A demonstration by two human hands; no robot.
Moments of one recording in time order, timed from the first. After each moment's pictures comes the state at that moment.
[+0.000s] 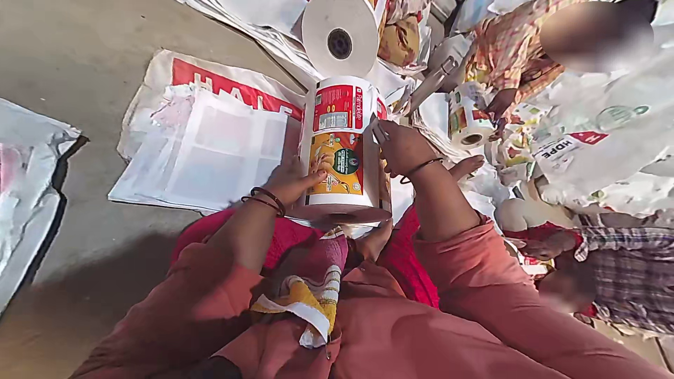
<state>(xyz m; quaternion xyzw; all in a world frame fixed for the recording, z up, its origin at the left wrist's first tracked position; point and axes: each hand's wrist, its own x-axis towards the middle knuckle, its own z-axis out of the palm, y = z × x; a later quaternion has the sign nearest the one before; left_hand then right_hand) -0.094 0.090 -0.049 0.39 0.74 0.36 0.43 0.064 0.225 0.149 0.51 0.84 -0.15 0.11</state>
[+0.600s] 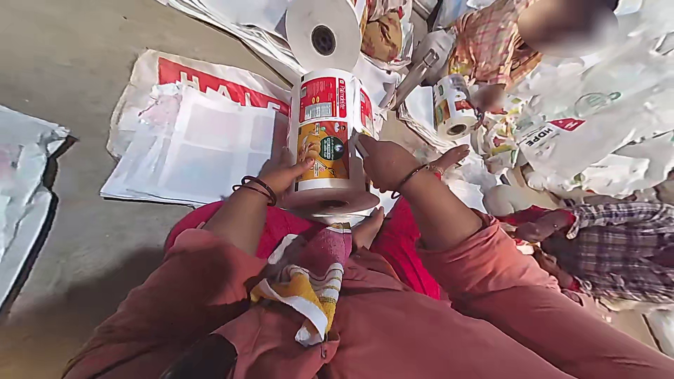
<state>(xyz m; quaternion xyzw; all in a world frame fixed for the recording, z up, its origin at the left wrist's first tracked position) -0.085 0.078 -0.026 0.37 0.72 0.36 0.47 0.087 0.160 0.168 0.46 0.85 -0.11 0.22</state>
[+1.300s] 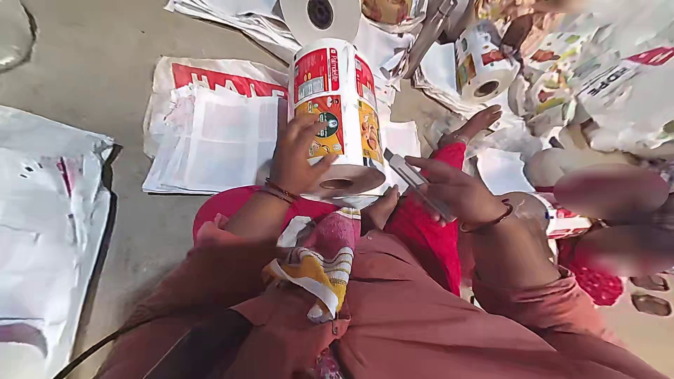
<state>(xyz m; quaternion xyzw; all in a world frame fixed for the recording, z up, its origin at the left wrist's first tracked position) -0.037 0.060 0.018 0.61 0.65 0.44 0.07 0.275 0.146 0.148 0.38 0.74 -0.55 -0.03</state>
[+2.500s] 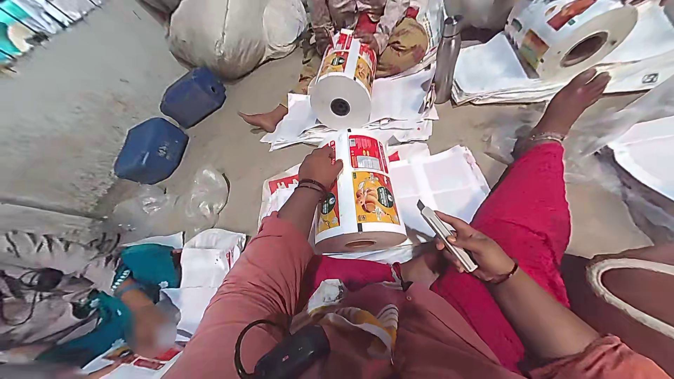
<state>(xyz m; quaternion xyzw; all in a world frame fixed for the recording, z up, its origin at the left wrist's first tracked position) -0.046 0.231 0.106 0.51 0.86 0.06 0.05 0.344 0.228 -0.037 0.17 0.45 -0.85 -0.23</state>
